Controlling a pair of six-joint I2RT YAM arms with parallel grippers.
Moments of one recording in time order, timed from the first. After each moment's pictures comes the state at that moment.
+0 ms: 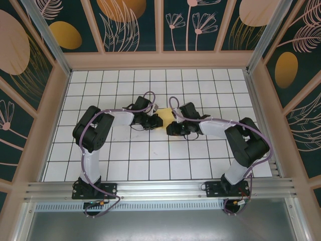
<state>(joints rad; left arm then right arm) -0.54 2.02 1.11 -0.09 0.60 -0.69 0.58 1.68 0.84 -0.15 -0.47 0.46</state>
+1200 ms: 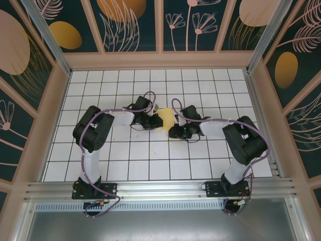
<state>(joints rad) -0.54 2.02 1.12 -0.11 0.59 -0.68 0.55 1.71 0.78 -0.13 -0.50 0.54</state>
